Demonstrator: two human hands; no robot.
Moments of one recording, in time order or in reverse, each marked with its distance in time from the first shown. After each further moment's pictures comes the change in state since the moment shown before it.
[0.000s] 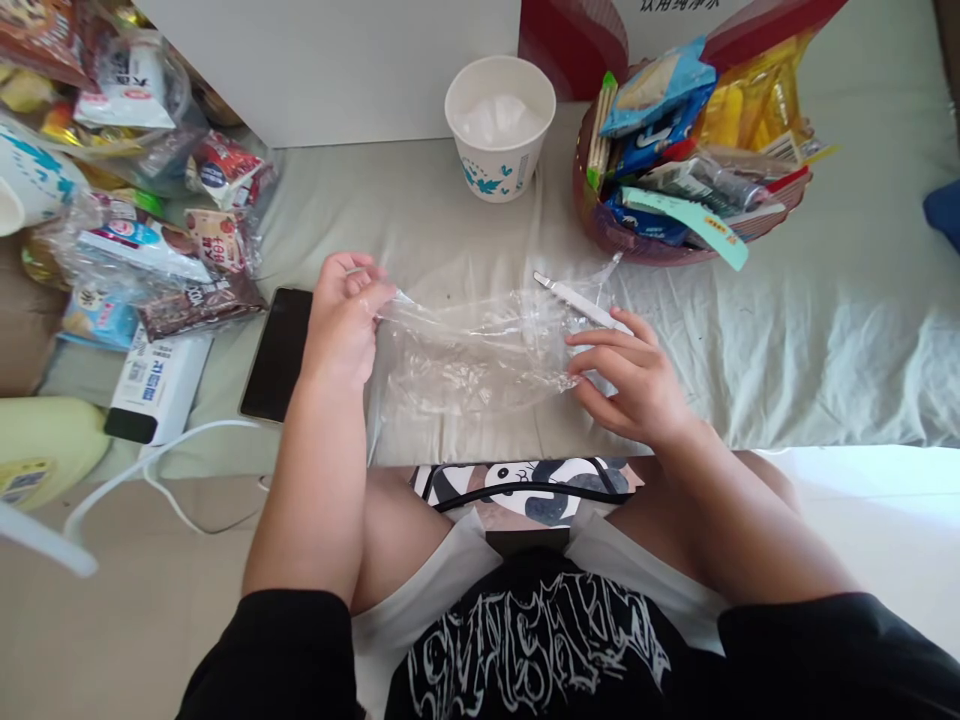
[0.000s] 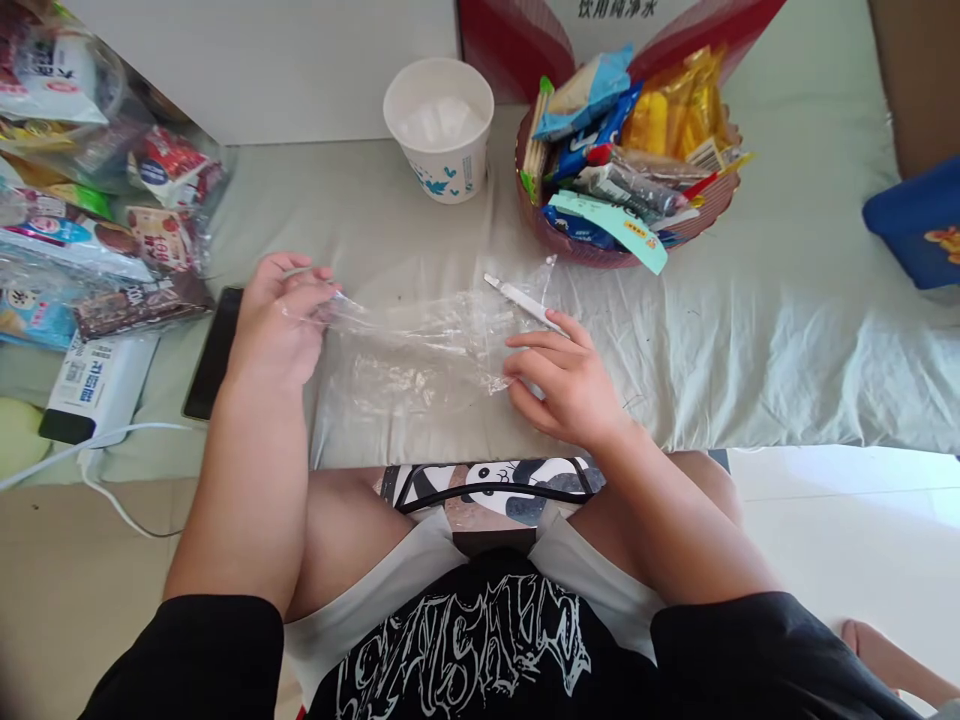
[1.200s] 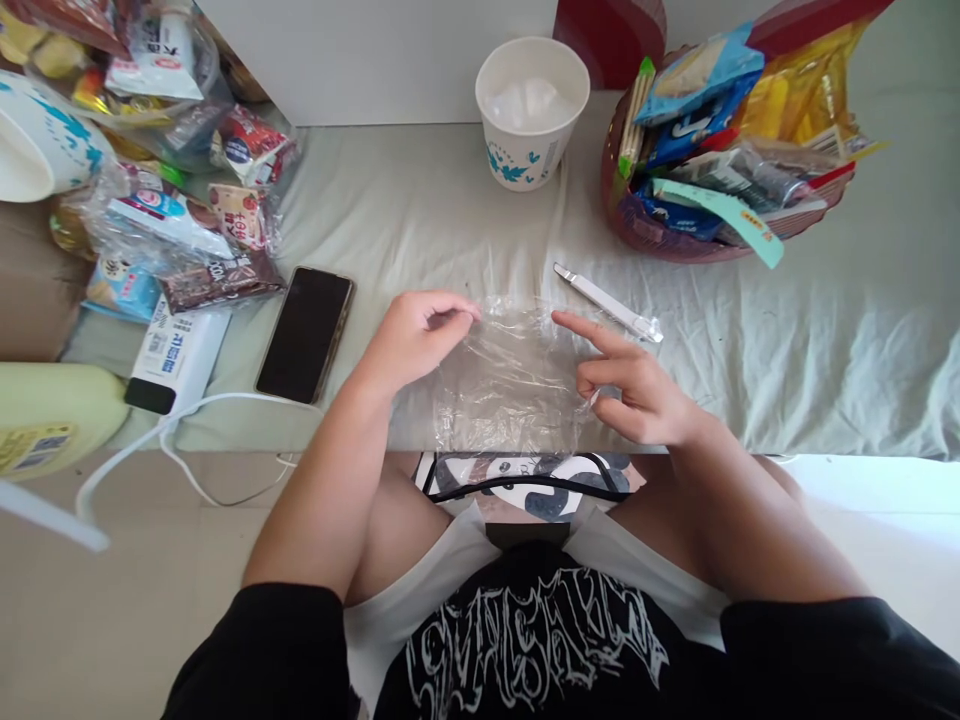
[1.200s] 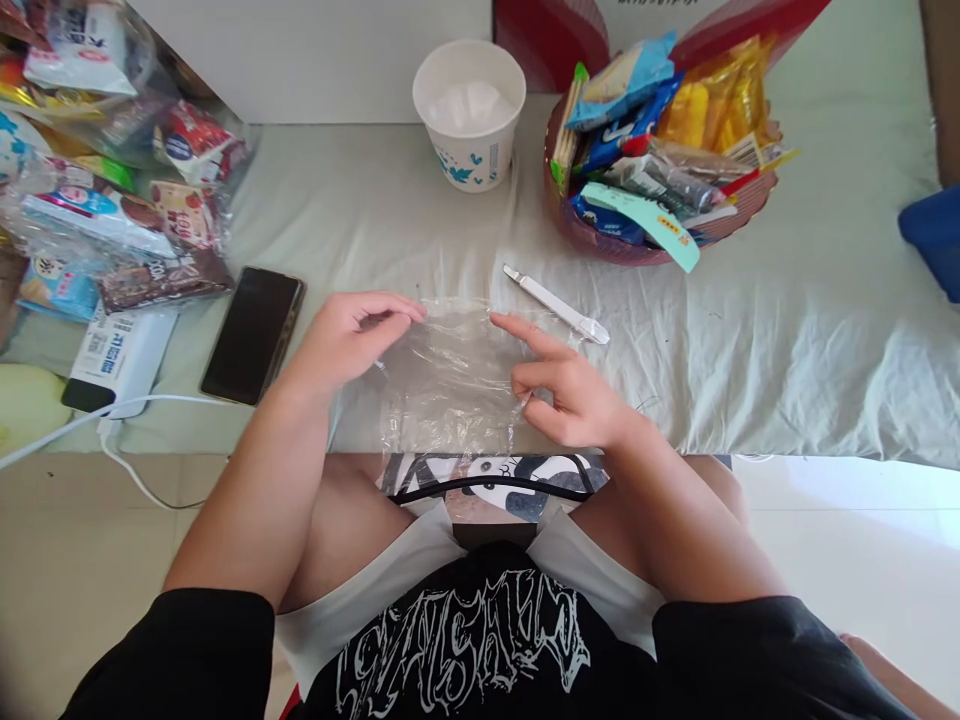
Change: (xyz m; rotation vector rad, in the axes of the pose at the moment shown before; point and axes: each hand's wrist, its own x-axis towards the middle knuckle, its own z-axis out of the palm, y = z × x) left_hand -0.040 0.002 0.008 0.590 -0.490 0.204; right_hand 0.007 0.001 -0.007 0.466 -0.410 0.142
